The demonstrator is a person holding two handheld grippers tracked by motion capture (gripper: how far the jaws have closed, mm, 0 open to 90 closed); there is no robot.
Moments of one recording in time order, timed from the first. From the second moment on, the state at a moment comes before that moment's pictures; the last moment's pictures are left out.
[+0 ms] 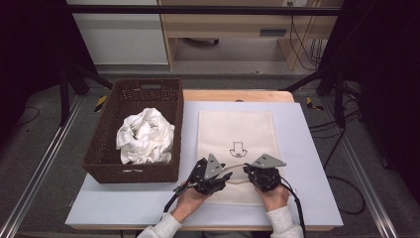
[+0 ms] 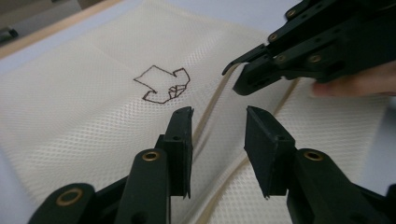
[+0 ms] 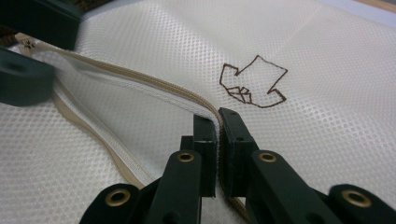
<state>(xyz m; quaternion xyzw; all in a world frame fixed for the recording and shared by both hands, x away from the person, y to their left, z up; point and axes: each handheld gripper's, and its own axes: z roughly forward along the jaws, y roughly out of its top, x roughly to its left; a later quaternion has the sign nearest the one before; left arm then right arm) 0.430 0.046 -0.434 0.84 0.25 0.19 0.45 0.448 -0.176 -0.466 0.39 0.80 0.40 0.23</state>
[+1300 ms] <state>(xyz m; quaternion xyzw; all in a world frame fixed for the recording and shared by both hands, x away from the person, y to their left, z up) 0.404 0.067 -0.481 0.86 0.27 0.13 0.41 0.441 -0.187 -0.423 0.38 0.72 0.51 0.27</state>
